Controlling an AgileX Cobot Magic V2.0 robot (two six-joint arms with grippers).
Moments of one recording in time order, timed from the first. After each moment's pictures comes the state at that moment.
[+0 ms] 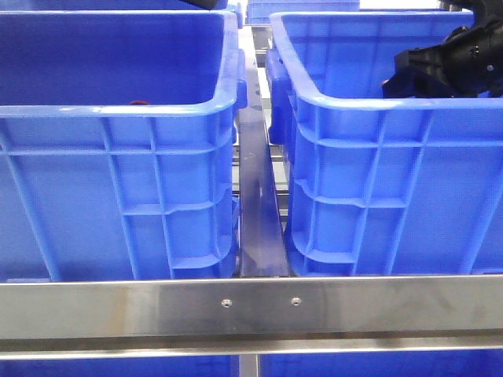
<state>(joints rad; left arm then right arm) -0.47 1.43 -1.26 -0.95 0.93 0.68 -0.05 1.89 -1.18 1.81 0.41 -1.82</state>
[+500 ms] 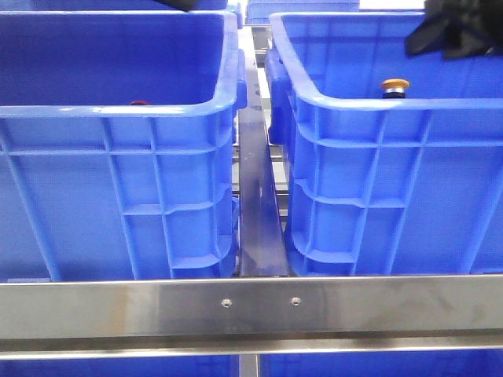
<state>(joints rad) -0.38 1.43 -1.27 -0.89 0.94 0.66 -0.05 1.57 -0.97 1.81 0.41 -1.82</state>
